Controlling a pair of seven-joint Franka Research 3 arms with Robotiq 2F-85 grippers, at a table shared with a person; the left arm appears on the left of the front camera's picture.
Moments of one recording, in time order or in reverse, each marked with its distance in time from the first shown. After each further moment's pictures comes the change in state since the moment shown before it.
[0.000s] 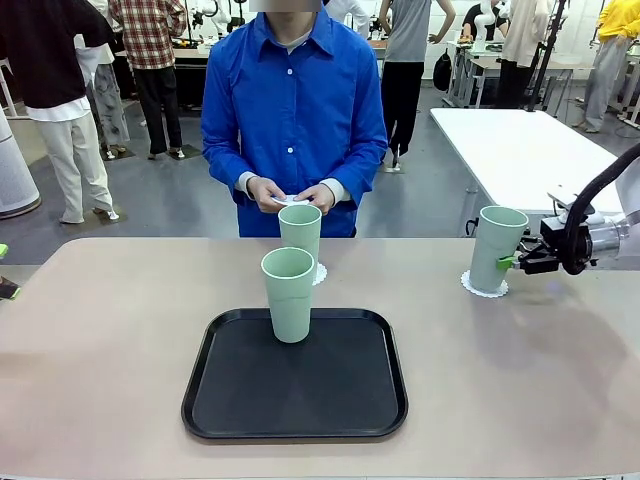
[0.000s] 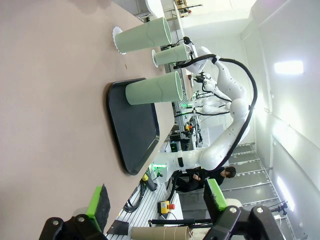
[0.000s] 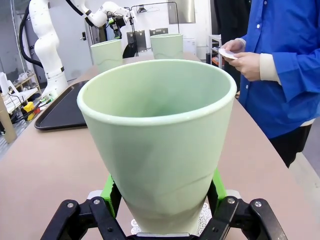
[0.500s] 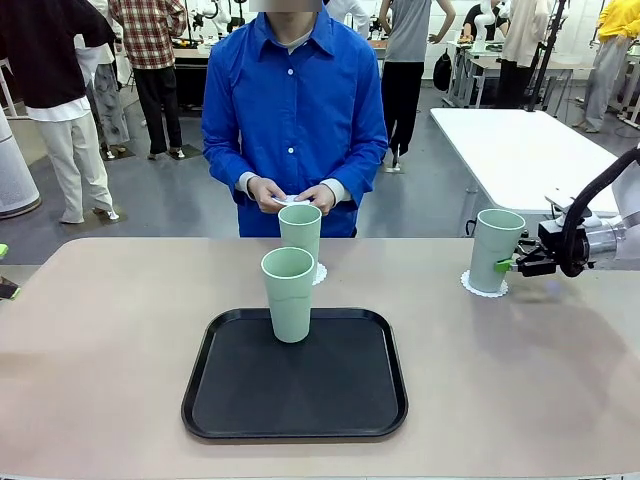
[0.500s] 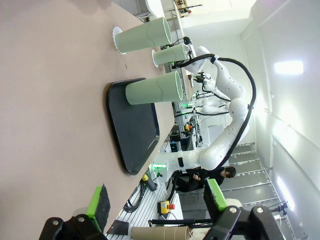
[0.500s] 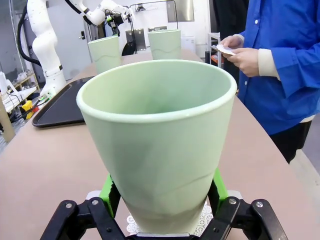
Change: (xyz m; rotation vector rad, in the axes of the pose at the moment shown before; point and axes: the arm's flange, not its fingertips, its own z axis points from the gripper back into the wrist) left arm 0.000 0.000 0.000 0.000 0.000 0.000; right arm -0.007 -0.004 -0.002 -0.003 0.007 -0.006
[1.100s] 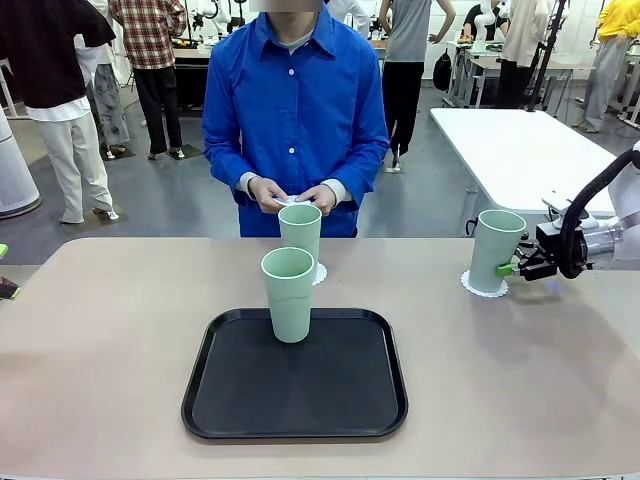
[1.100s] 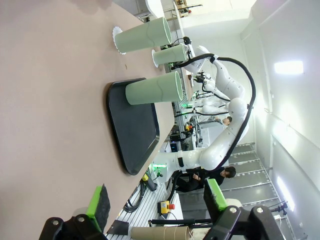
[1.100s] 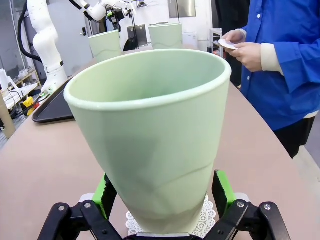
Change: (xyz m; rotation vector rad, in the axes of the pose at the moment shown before) left arm 0.000 0.000 0.000 0.000 0.000 0.000; right arm -0.005 -0.002 -0.002 0.011 0.022 -0.006
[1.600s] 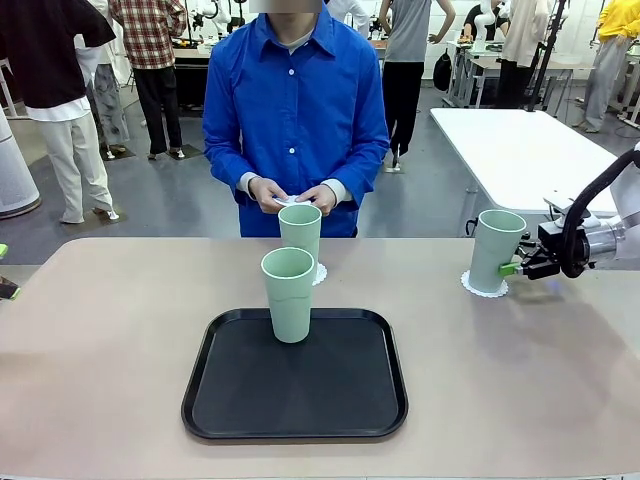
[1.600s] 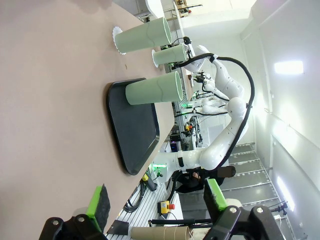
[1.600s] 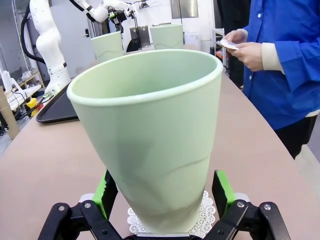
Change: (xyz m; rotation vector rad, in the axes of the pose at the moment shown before) left arm 0.000 0.000 0.000 0.000 0.000 0.000; right arm 0.000 -0.003 0.006 0.016 -0.004 -0.015
